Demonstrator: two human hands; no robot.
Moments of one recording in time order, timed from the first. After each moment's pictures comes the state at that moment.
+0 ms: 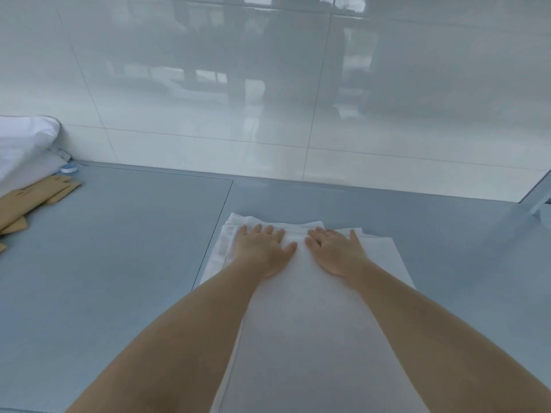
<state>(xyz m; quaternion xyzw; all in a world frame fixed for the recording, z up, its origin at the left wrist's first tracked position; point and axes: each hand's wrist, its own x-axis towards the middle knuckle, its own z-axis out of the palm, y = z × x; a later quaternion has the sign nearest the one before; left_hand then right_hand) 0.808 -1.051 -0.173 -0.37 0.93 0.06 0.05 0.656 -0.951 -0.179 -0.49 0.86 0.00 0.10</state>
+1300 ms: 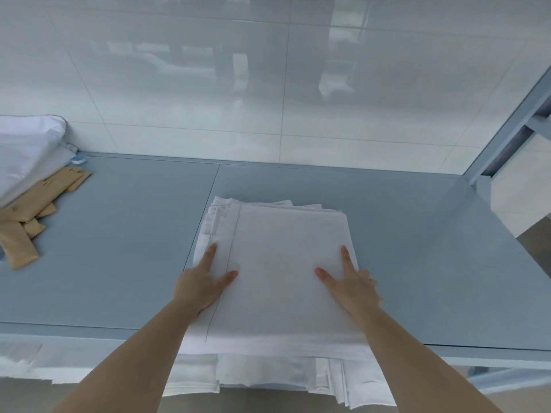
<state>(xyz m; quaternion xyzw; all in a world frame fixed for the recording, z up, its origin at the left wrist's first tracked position) 0.962 -0.950 -0.163 -0.53 0.81 0.26 -0.01 0.715 -0.749 -0.153 -0.21 0.94 -0.13 0.23</state>
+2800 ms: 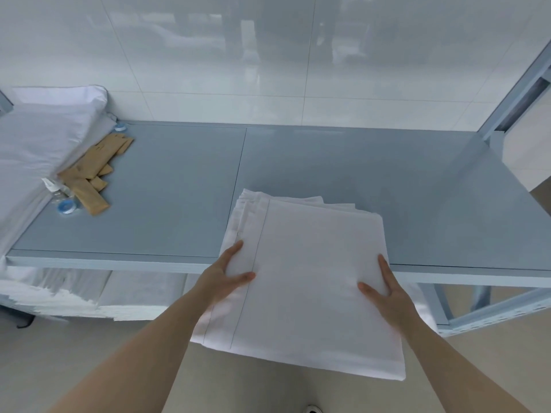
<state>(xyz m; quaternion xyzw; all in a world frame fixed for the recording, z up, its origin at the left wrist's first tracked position) 1.103 -0.871 -0.156 -0.45 0.69 0.57 -0.06 0.839 -0.608 -0.169 -0.19 0.85 -0.39 0.30</state>
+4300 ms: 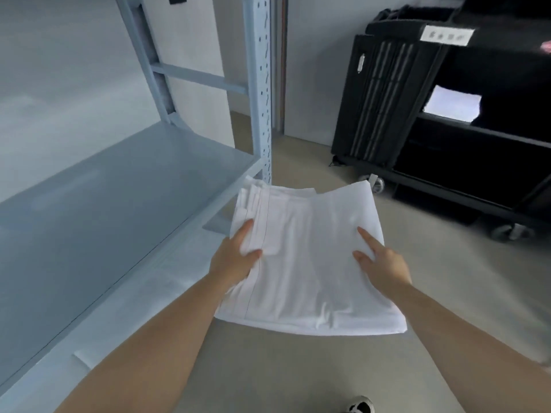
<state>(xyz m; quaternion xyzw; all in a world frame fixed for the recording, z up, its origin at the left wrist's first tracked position) 0.911 -0.493 -0.089 0.02 0.92 0.38 0.12 0.984 -0.174 -0.098 0.18 0.94 -0.29 0.01</state>
